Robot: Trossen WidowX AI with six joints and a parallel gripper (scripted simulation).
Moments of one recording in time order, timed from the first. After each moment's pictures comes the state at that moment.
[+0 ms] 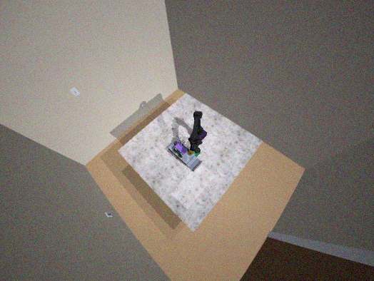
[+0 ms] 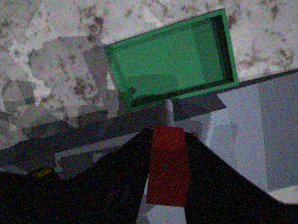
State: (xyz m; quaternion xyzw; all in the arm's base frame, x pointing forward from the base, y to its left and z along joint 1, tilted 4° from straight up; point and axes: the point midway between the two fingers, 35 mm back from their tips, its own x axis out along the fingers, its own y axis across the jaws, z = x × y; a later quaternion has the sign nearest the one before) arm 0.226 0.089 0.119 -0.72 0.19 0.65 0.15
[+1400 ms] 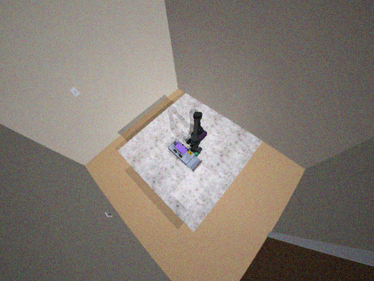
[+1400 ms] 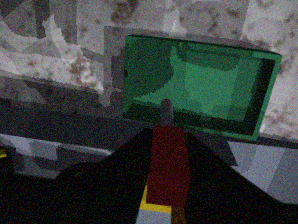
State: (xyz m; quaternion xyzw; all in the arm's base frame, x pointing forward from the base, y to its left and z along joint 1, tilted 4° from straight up) arm 0.222 0.081 0.078 -0.74 0.08 0.67 -0.02
